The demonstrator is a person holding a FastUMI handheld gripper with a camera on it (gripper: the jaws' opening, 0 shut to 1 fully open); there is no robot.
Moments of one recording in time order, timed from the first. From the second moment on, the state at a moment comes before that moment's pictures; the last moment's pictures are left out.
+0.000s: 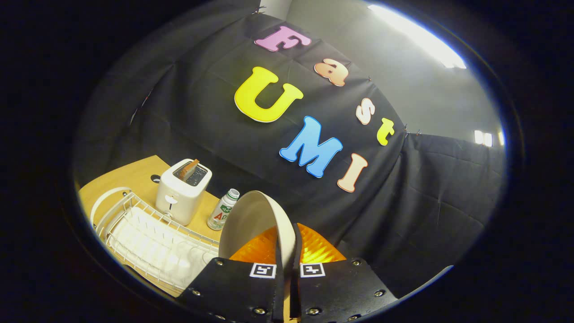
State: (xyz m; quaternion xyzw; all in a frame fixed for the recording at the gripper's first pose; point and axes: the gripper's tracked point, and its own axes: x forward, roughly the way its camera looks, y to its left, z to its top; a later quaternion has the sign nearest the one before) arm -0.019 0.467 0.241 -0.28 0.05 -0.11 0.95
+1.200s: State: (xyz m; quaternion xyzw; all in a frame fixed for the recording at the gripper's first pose) arm -0.186 0.439 0.050 -0.03 0.27 0.00 0.96
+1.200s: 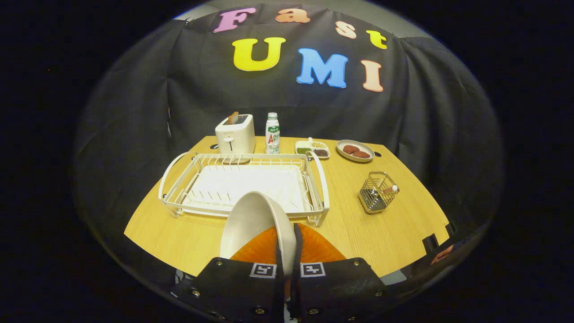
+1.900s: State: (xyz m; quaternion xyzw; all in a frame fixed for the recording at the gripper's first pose) arm -0.173 0.419 -0.013 0.11 0.33 -0.03 0.94
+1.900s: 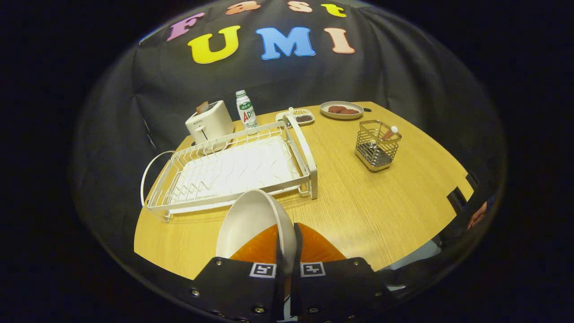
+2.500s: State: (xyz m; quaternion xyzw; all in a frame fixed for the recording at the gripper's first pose) arm -0.151 0.383 -0.010 0.07 0.32 -0.07 0.94
